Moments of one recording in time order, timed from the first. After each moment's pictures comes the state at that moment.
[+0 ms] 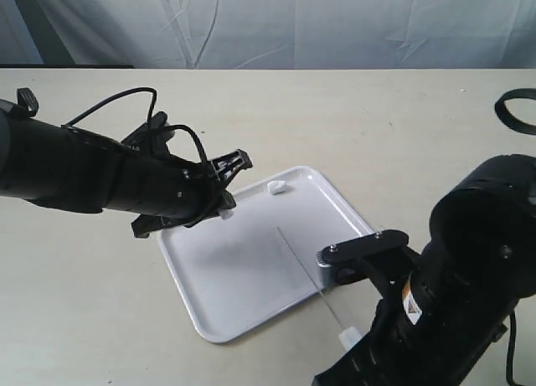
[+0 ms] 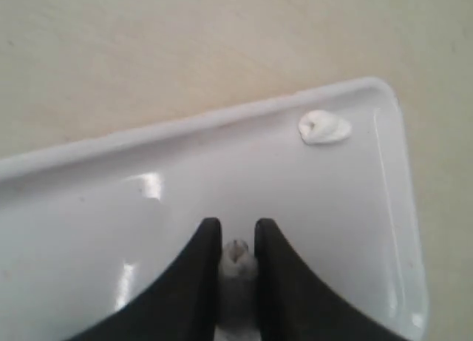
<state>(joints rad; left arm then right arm) -0.58 1.79 -0.81 -1.74 0.13 0.74 0.92 1.41 -0.69 0.25 0.92 0.35</state>
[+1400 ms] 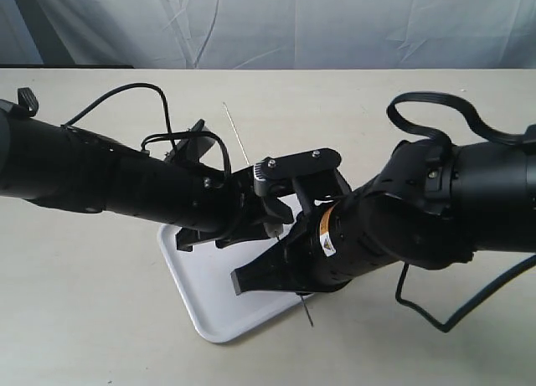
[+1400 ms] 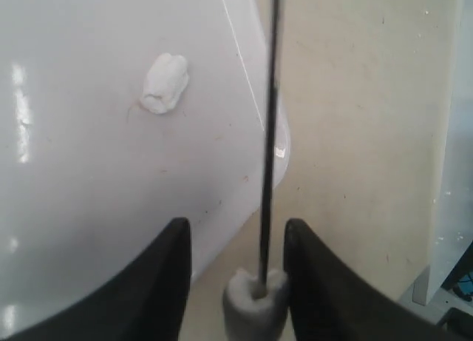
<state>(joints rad) -0.58 1.79 -0.81 -1.74 0.53 0.81 0.92 1.60 -0.81 -0.07 0.41 0.55</state>
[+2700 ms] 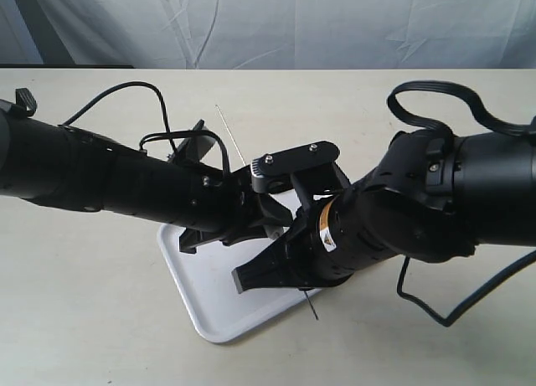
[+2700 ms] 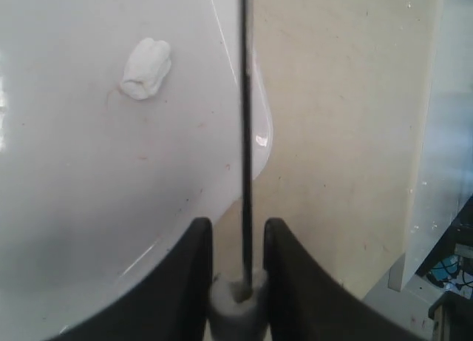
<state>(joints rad) -0.57 1.79 -0.81 -1.75 0.59 0.81 0.92 1.60 -0.82 -0.11 0.46 0.55</state>
